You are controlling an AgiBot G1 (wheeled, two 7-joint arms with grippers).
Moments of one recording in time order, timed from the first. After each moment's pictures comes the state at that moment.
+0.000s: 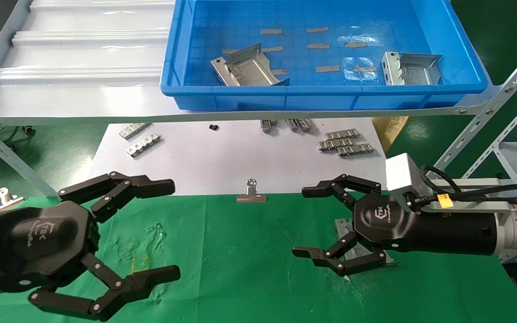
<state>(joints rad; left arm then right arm) -1.08 0.56 0.39 -1.22 0.63 1.41 -0.12 1.48 -0.80 -0.82 0.64 -0.80 -1.55 -0.18</state>
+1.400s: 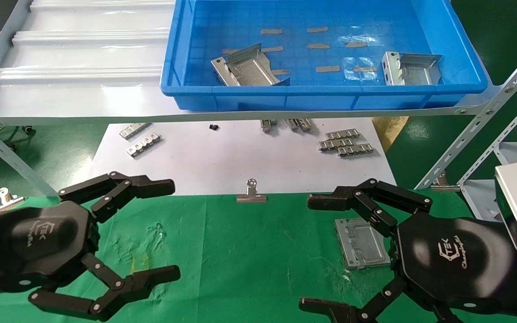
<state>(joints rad) -1.08 0.56 0.39 -1.22 0.63 1.41 -0.12 1.05 -0.60 -0.25 1.32 -0.72 -1.49 0.20</state>
